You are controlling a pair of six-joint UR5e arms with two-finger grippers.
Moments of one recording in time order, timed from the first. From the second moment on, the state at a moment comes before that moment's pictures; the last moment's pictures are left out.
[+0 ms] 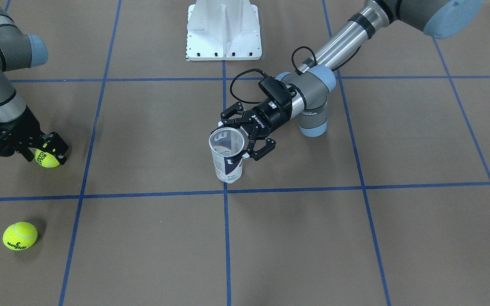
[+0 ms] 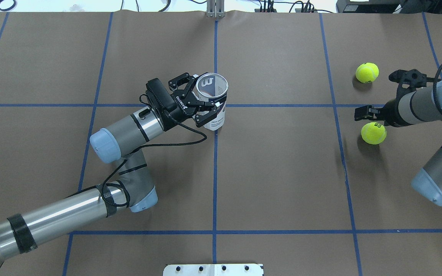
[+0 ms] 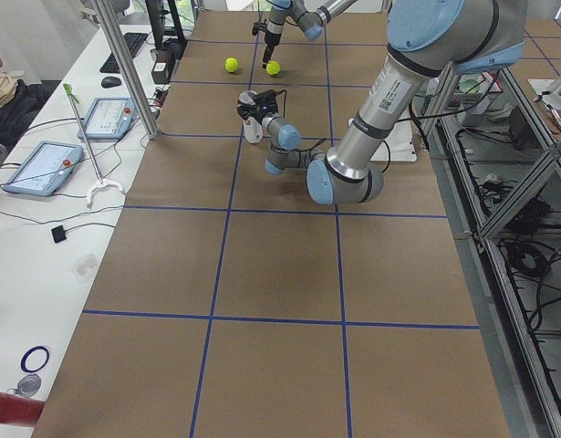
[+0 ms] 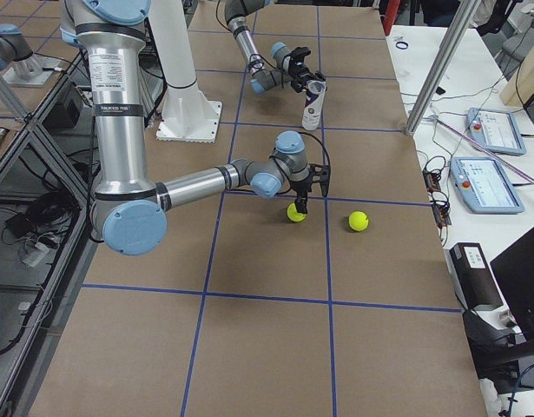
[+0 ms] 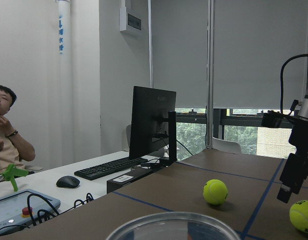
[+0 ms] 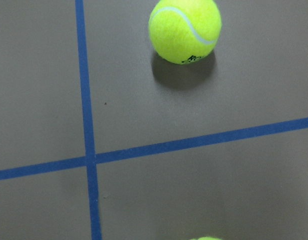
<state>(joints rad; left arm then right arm) -0.49 -2.35 -0.97 -3.55 -1.35 -0.35 0.84 -1.53 1.73 -1.01 1.90 1.14</state>
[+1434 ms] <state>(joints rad) -0.49 -2.35 -0.97 -3.55 -1.35 -0.35 0.80 -1.54 1.80 -1.11 1.86 1.05</state>
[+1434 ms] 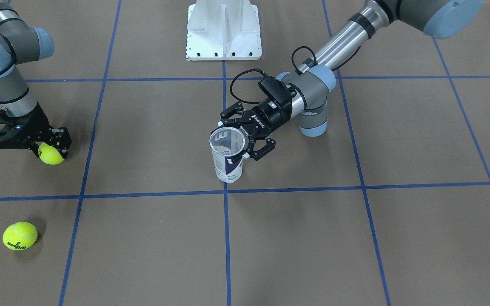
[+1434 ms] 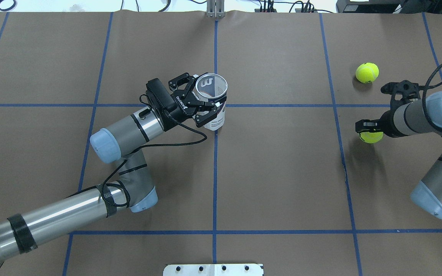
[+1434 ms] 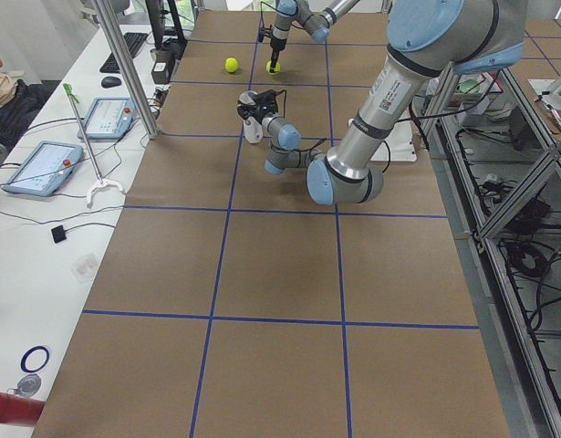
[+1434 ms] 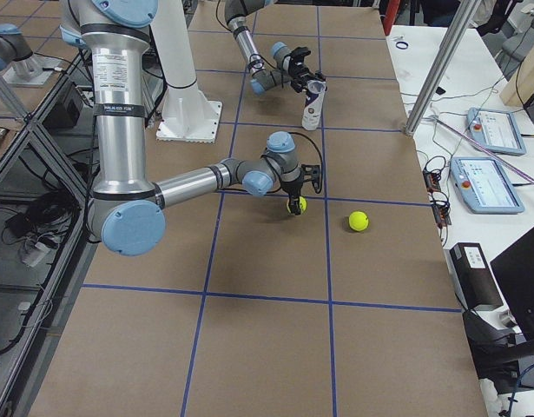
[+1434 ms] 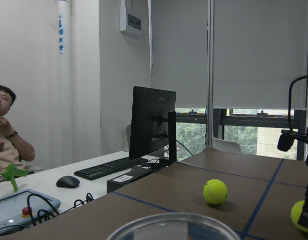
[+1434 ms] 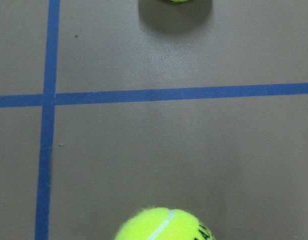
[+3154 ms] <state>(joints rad) -0.48 -2.35 -0.98 -3.55 -1.35 -0.35 0.77 -0.53 1.65 -1.87 1.95 1.56</state>
